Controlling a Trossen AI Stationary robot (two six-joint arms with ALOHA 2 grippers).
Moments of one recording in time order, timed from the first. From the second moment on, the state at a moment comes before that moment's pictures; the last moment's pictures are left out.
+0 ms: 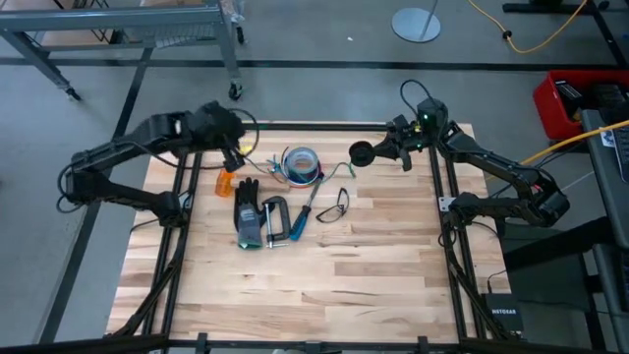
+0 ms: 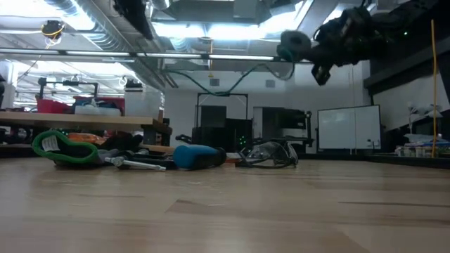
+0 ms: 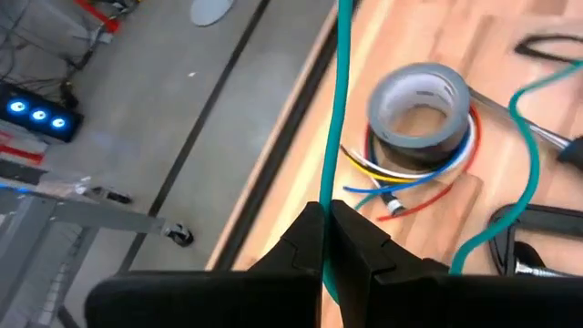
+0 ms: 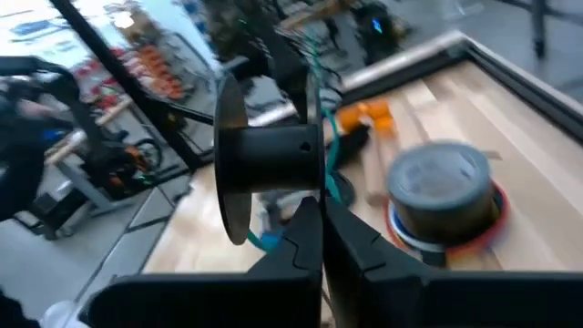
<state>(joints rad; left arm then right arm) 0.34 1.14 1.33 -1.03 -0.42 0.16 -0.89 1.11 0.68 0.08 -1.09 0.11</state>
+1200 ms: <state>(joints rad) 0.18 1.24 0.33 0.53 -0.06 -0.39 -1.29 0.87 0.68 0.33 -1.28 0.39</state>
